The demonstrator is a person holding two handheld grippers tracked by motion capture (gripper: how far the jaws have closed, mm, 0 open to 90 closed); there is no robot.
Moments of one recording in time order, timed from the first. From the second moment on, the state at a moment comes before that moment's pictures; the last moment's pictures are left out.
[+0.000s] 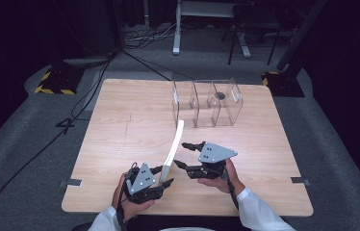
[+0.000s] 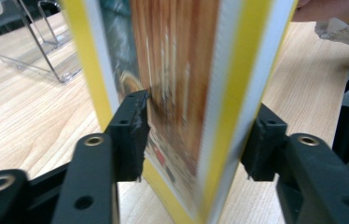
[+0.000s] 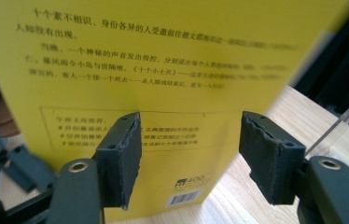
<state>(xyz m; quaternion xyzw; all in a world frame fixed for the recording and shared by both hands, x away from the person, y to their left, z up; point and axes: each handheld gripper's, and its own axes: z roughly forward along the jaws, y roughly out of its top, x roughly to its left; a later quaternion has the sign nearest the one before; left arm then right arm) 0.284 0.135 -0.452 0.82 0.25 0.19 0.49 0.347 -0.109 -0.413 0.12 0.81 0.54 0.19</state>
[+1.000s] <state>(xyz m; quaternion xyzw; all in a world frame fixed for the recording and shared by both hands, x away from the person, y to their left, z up) 0.318 0.139 -0.452 0.80 0.22 0.15 0.53 0.365 -0.163 -0.423 0.16 0.81 0.53 0.20</state>
